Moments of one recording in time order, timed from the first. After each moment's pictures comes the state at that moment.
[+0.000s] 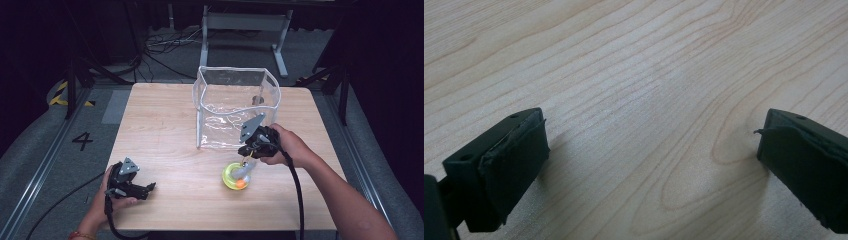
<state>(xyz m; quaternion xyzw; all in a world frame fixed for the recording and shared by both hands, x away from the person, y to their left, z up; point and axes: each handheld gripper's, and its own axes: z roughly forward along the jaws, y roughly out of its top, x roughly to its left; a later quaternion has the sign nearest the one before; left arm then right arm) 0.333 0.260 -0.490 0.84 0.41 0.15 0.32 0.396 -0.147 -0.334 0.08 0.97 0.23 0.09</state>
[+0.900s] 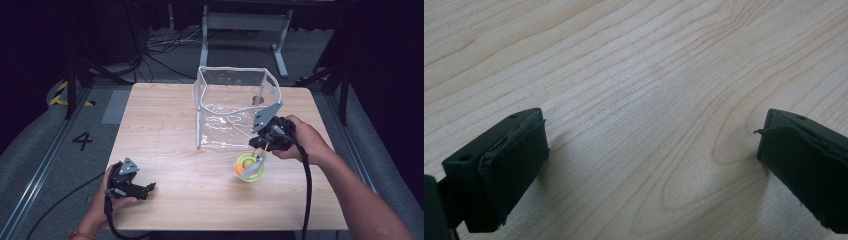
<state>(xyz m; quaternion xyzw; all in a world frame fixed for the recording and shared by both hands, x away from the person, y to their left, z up) 0.333 0.261 -0.490 0.84 0.41 0.14 0.32 0.384 -0.167 -0.284 0.11 0.96 0.22 0.13</state>
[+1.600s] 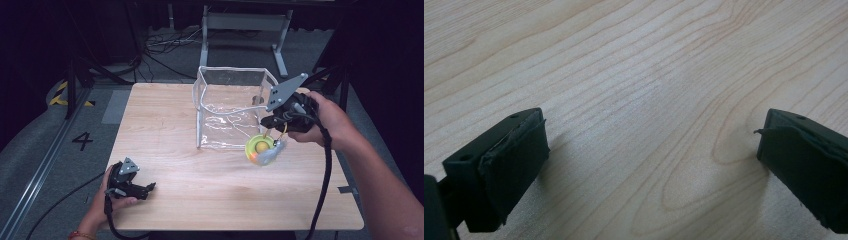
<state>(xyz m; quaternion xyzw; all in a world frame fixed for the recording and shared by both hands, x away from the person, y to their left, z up) 0.333 0.260 -0.490 0.84 0.41 0.14 0.32 0.375 -0.176 -0.202 0.11 0.95 0.22 0.18</state>
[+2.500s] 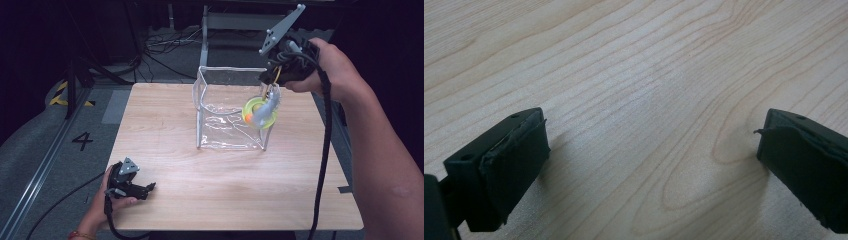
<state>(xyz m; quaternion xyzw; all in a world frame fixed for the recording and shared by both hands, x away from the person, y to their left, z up) 0.333 0.261 -0.490 0.84 0.41 0.15 0.32 0.426 -0.156 -0.122 0.14 0.95 0.20 0.21</state>
